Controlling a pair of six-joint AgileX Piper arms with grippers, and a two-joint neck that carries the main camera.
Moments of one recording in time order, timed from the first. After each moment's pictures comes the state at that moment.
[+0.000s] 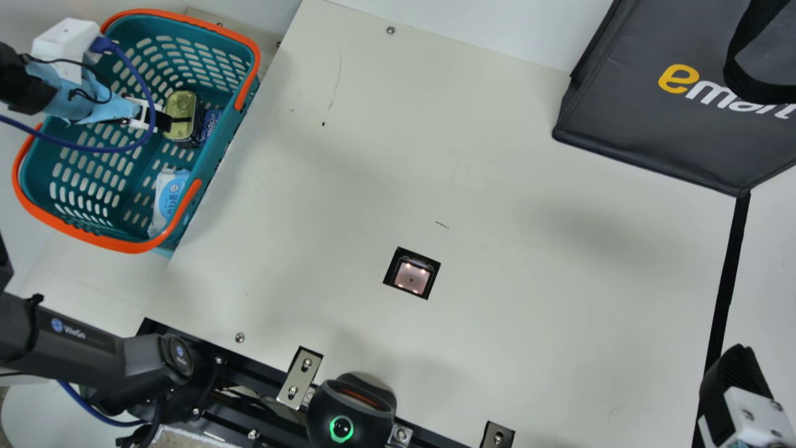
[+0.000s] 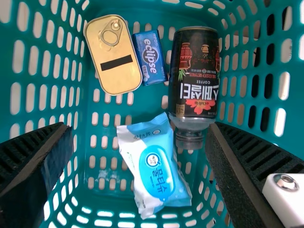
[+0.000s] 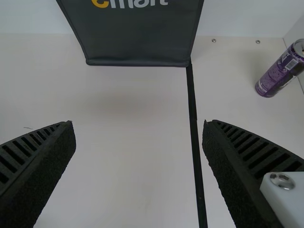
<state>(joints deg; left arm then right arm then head) 43.3 106.3 -73.4 -20.8 52.9 49.7 0.6 42.7 -69.8 -0.8 69.5 0.0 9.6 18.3</state>
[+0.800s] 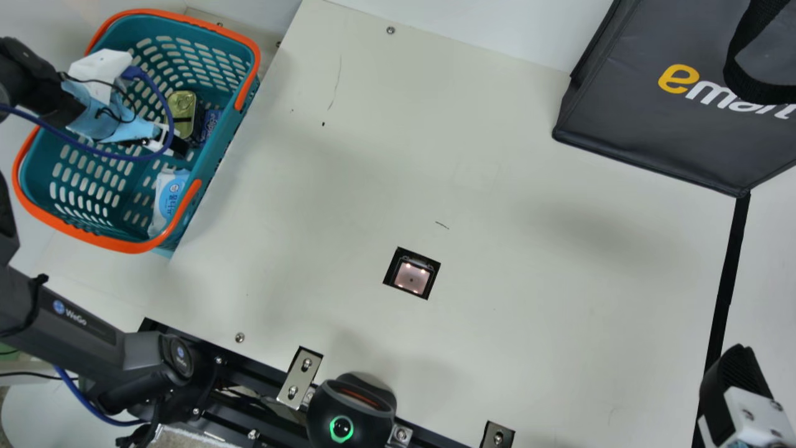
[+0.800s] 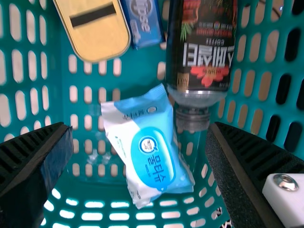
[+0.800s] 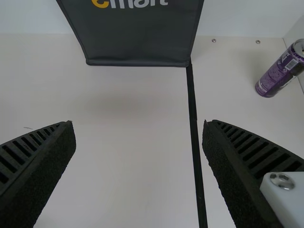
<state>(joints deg) 42.0 111.9 -71.2 -14.9 53.5 47.7 0.6 42.7 -69.8 -0.8 69.5 0.0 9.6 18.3</state>
